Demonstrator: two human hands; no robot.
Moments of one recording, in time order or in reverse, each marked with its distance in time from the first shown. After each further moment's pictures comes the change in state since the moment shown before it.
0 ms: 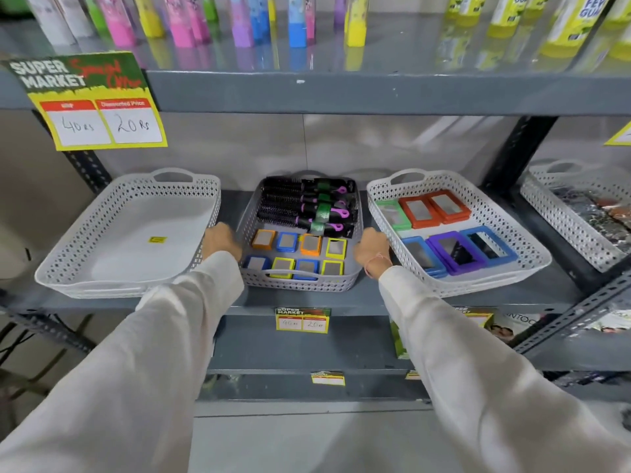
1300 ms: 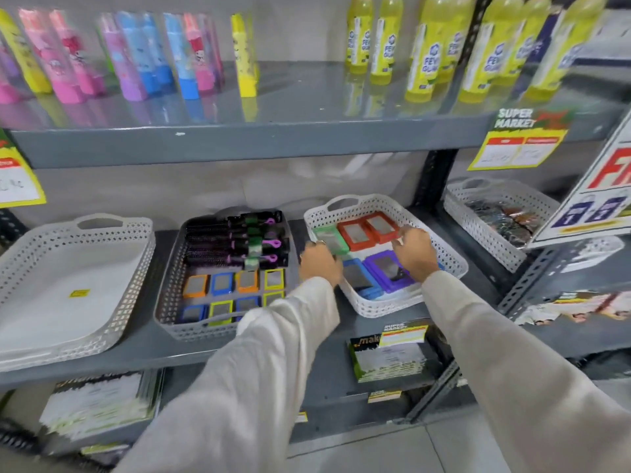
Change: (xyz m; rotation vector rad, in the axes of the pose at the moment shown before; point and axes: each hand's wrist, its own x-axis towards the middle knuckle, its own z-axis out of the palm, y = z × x) left_hand -0.117 0.222 0.074 -0.187 -0.168 0.437; right_hand 0.029 0.140 -0.128 -0.062 0.307 0.058
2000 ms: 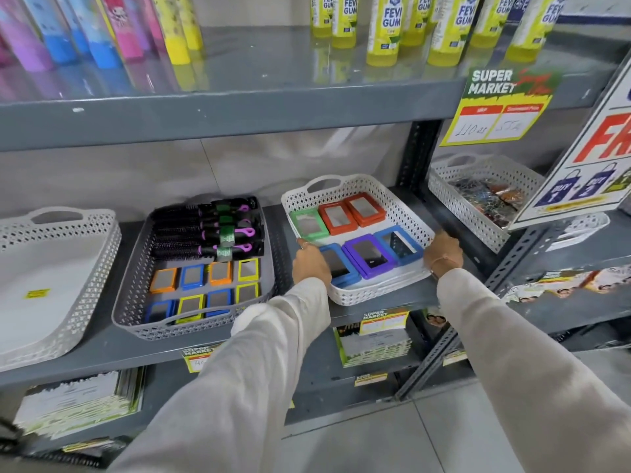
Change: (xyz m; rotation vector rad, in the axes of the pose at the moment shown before) left_hand -0.001 0.020 0.047 -0.007 -0.104 -0.193; right_hand 0.017 0.094 -0.001 -0.100 -0.088 0.400
